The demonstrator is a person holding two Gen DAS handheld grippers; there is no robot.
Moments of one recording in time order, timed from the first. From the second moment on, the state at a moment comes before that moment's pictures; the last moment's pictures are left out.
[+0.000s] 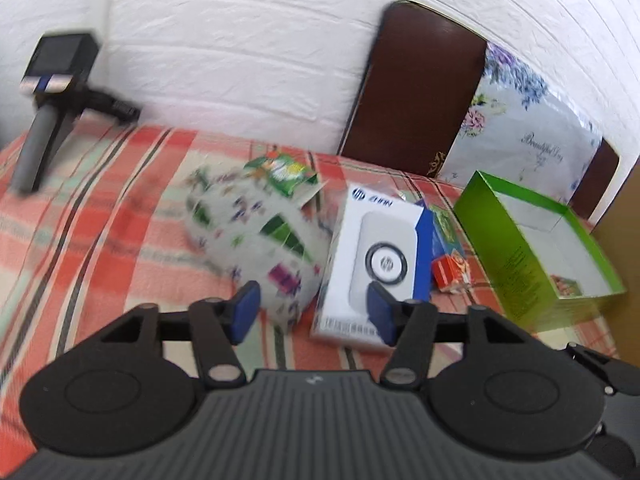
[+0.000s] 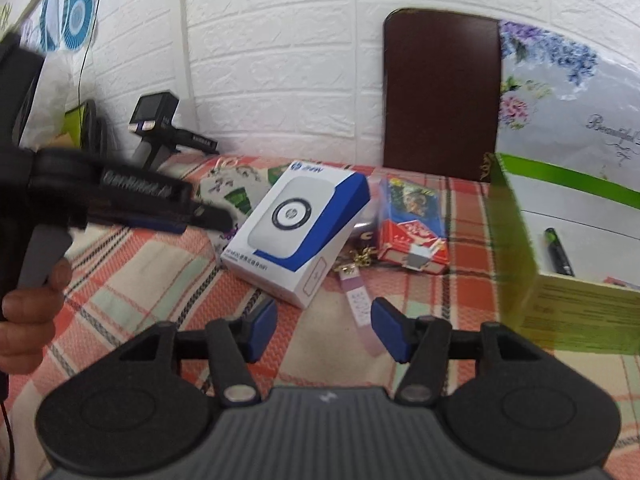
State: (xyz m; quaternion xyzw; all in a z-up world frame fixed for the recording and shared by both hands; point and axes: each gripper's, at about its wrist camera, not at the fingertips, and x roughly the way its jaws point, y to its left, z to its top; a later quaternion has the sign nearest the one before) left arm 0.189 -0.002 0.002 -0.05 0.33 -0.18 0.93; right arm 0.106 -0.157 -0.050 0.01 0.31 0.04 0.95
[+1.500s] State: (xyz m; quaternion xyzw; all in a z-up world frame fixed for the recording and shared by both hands) left arm 0.182 -0.282 0.041 0.11 0.30 -0.31 0.90; right arm 0.092 -0.397 -0.041 0.15 0.20 -0.18 0.95
